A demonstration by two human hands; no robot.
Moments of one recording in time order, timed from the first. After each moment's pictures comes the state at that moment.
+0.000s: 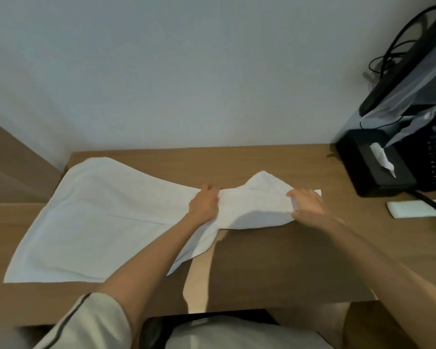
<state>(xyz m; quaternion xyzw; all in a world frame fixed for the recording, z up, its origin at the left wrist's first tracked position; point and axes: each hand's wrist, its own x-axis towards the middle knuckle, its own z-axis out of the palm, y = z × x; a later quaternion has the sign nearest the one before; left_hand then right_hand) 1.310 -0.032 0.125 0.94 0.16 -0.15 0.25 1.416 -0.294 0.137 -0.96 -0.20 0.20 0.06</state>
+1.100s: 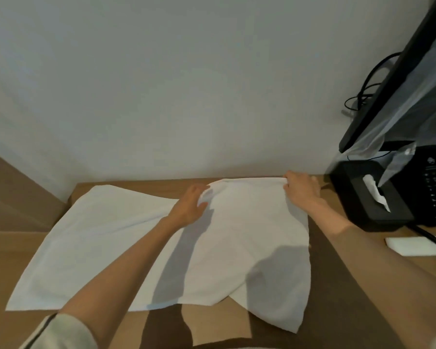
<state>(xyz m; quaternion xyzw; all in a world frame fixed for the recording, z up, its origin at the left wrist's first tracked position) 1.350 -0.008 0.176 0.95 0.12 -0.04 0.29 1.509 -0.261 0.202 -0.98 -0.21 0.05 0.03</state>
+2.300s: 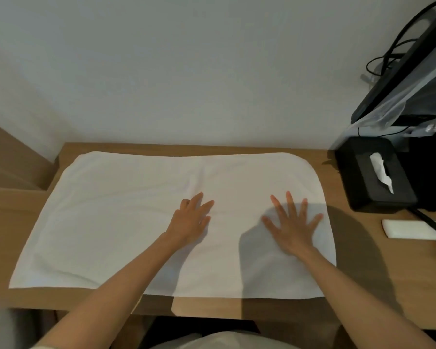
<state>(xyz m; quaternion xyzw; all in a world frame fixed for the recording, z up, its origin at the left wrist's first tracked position) 1.287 -0.072 0.110 0.97 0.14 -0.14 0.15 1.413 -0.326 0.081 -0.96 -0.20 0.19 0.05</state>
